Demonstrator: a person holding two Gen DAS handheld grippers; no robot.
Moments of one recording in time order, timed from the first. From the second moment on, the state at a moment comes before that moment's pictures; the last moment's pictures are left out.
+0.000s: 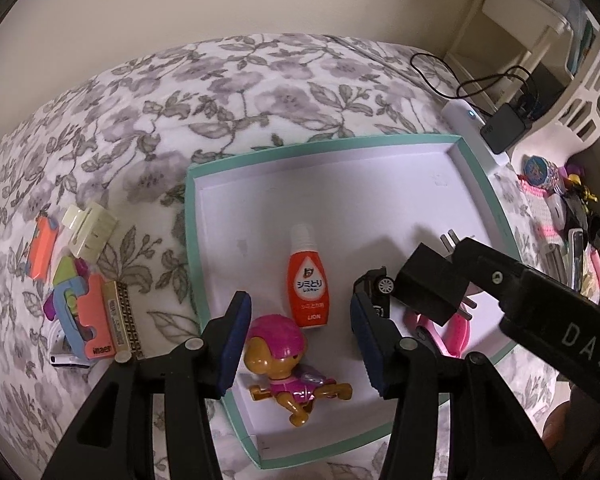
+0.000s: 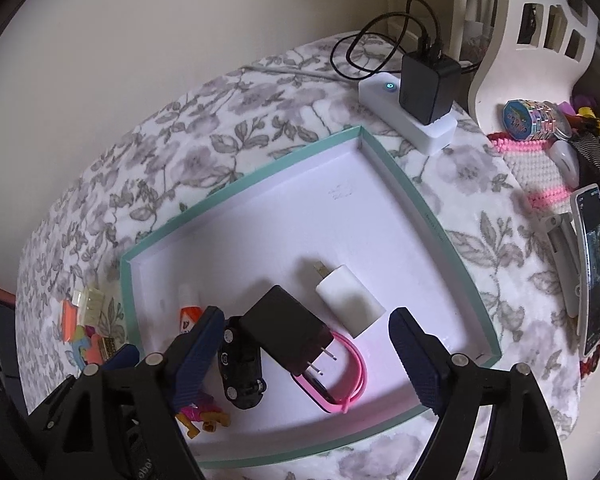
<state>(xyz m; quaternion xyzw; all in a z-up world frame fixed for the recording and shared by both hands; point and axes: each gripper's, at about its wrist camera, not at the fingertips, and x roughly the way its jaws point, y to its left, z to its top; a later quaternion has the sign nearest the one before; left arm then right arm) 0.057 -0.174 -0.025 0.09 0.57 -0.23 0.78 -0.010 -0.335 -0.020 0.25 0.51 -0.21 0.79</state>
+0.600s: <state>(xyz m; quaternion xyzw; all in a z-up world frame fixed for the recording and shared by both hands) 0.088 -0.115 -0.021 0.07 0.54 -0.11 0.83 -0.007 -0.331 -0.025 0.24 0.50 -0.22 0.80</state>
